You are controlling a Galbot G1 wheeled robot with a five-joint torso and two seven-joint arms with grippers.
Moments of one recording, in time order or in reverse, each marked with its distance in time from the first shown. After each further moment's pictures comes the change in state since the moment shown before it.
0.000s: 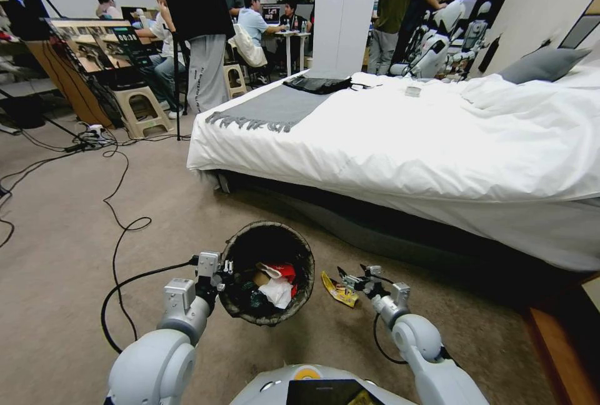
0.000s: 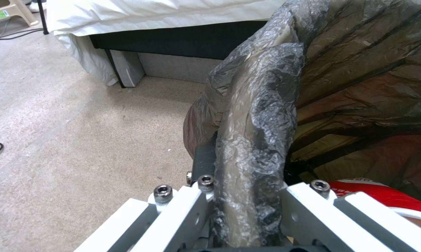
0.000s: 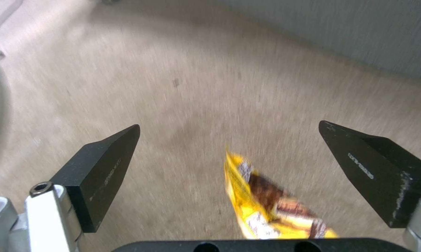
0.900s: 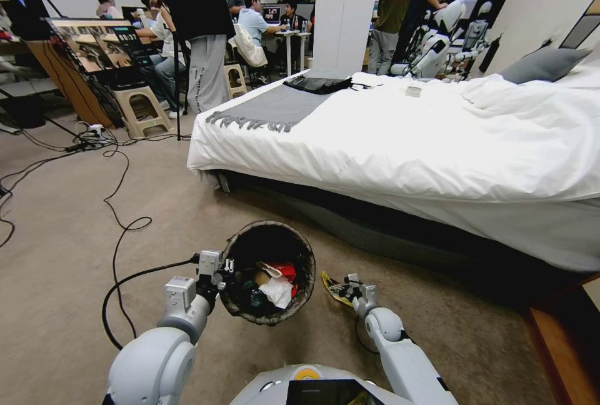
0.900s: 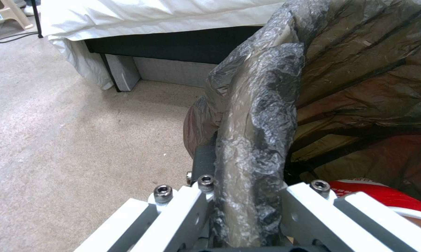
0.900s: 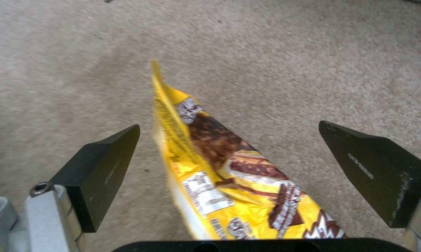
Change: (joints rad) left arm -0.015 0.003 0.007 0.000 -0.008 0.003 0.005; right arm 0.138 0.079 -0.026 -0.344 -0.204 0.093 0.009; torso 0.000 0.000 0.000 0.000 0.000
